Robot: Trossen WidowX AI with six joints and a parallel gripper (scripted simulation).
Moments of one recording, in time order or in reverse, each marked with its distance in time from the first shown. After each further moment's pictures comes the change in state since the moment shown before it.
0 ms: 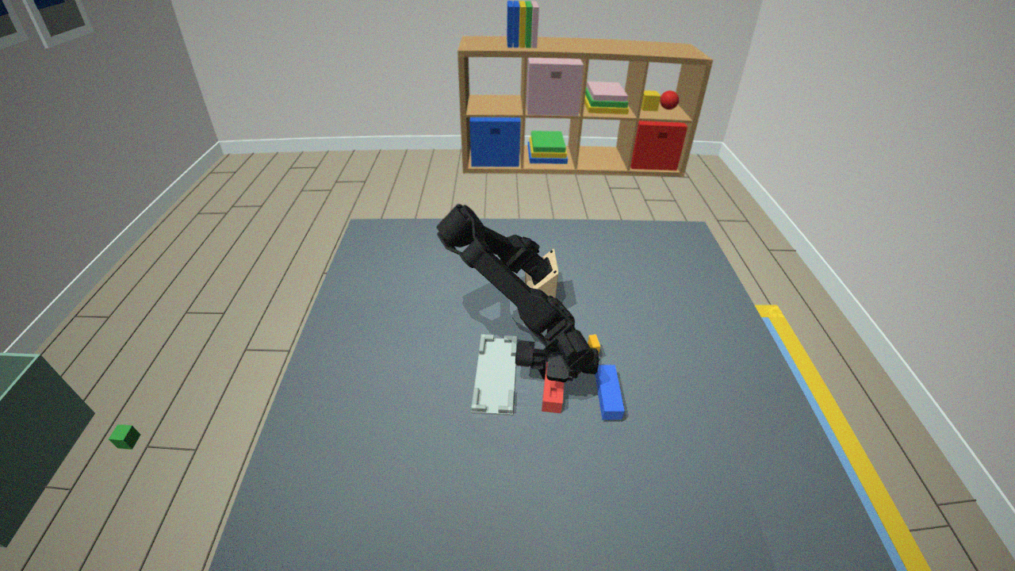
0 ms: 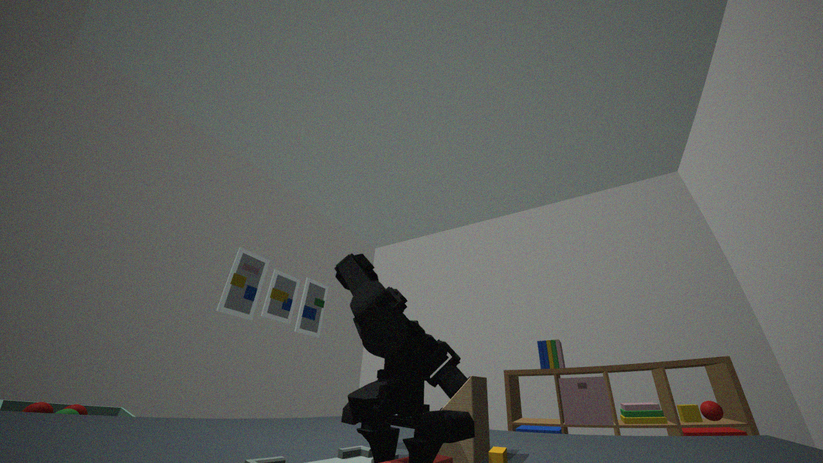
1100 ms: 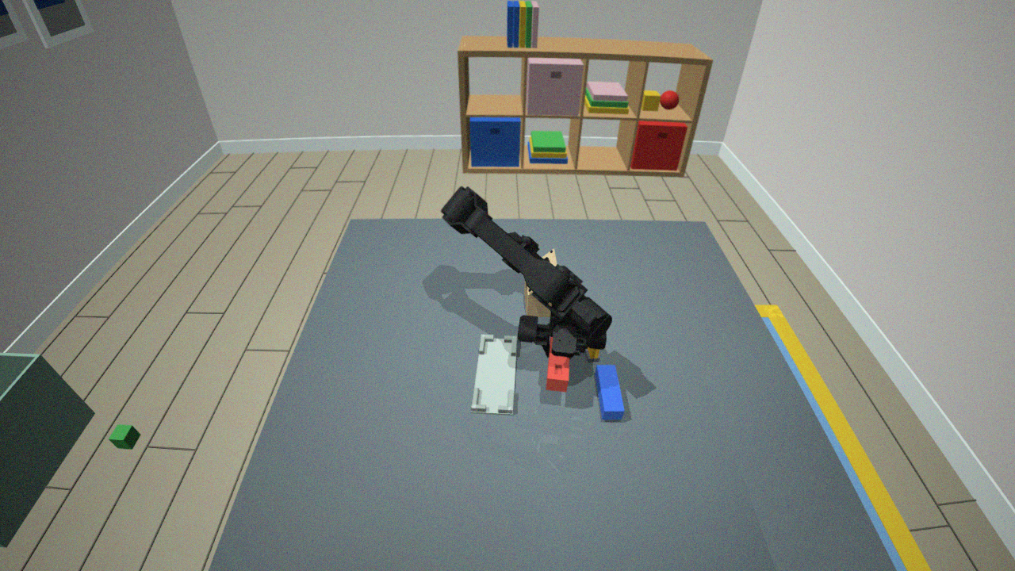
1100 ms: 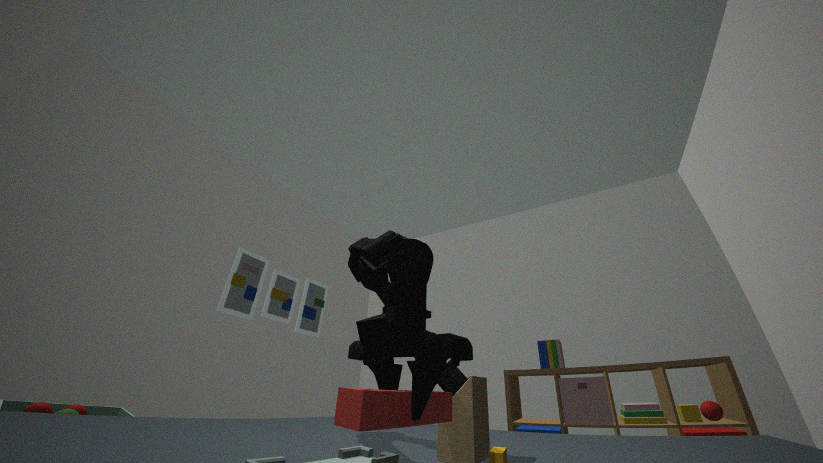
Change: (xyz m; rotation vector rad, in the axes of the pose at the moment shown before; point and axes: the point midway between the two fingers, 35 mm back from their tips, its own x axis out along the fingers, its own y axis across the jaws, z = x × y) arm -0.089 0.004 0.005 -0.012 -0.001 0.000
